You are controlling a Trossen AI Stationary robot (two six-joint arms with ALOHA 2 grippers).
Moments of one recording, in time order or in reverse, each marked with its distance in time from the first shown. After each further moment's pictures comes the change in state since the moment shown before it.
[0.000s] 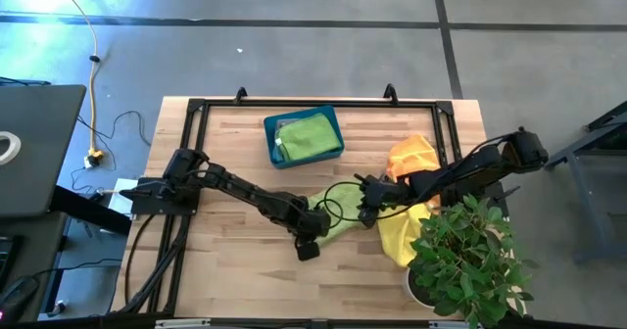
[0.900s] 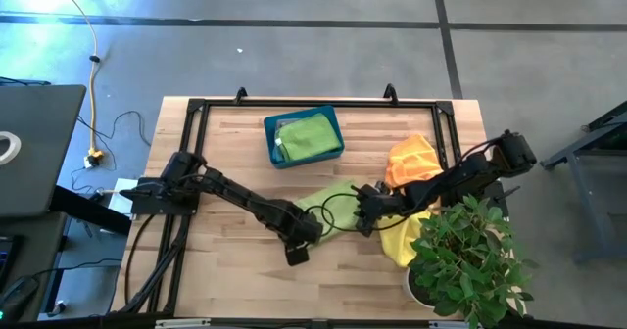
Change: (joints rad) left arm -0.063 -0.006 -0.015 -0.163 0.039 -0.125; right arm 0.077 0.114 0.000 0.107 0.098 0.008
